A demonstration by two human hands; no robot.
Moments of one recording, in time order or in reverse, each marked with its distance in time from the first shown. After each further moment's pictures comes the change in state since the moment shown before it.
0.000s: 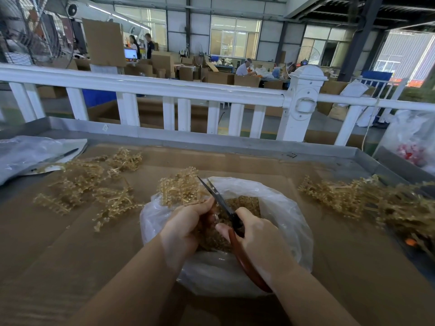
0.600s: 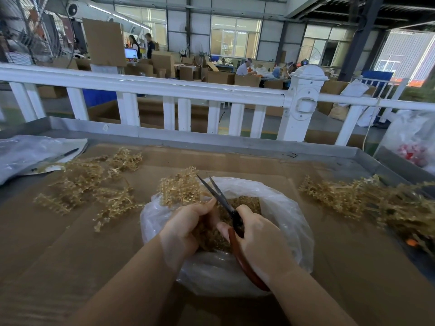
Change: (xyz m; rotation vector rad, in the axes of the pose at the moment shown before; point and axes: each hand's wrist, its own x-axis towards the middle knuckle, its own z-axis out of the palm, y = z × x) left_hand -0.010 0.002 0.003 0.016 -0.041 -0.055; right_hand -0.002 0.001 0.002 -0.057 0.051 -0.028
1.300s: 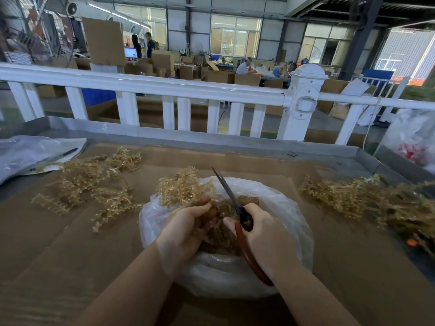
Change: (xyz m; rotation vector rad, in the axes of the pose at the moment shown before) left_hand 0.011 -0.010 -0.008 -0.142 -0.049 0.149; right_hand 0.005 0.006 -0.004 0.111 0.057 0.132
